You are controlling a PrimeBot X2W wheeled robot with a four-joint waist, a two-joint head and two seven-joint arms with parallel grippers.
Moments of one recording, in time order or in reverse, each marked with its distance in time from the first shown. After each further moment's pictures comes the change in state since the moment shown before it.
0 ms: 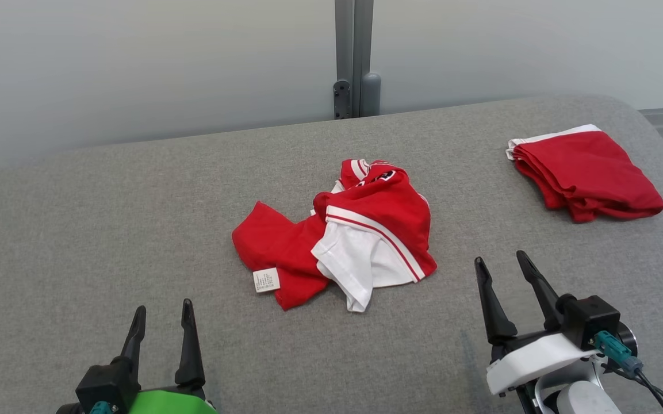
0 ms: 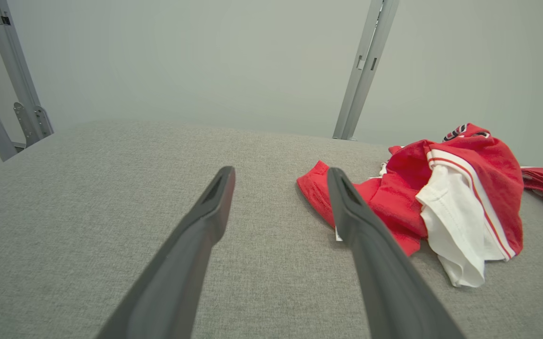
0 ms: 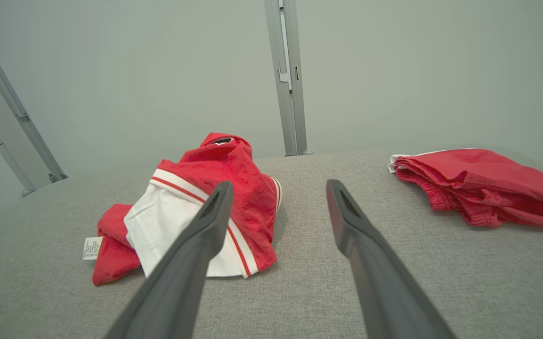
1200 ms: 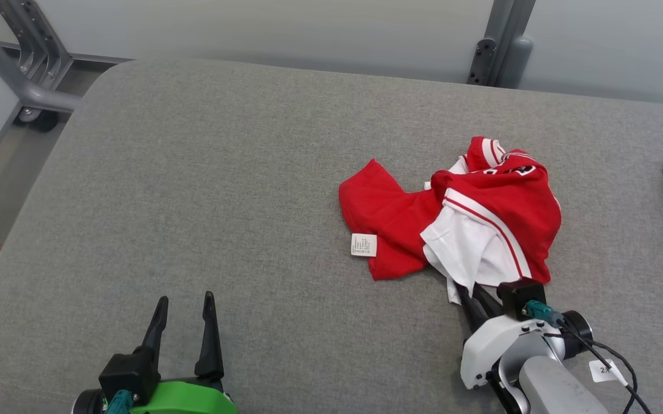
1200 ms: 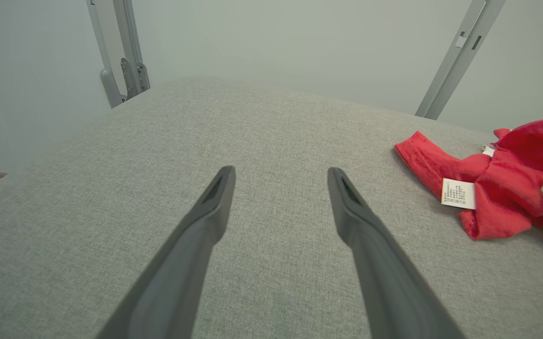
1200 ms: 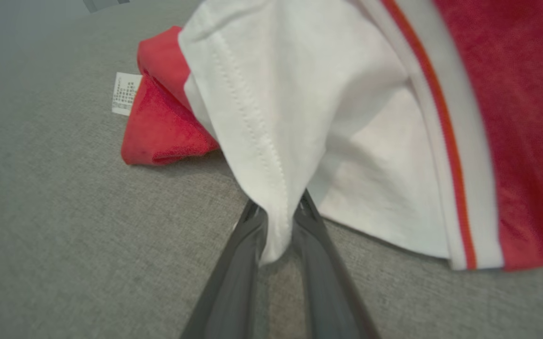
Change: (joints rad) left arm -0.037 -0.077 0.029 0.061 0.081 -0.083 0.000; right arm -0.277 0.002 0.123 0.562 -0.030 0.000 0.000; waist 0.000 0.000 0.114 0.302
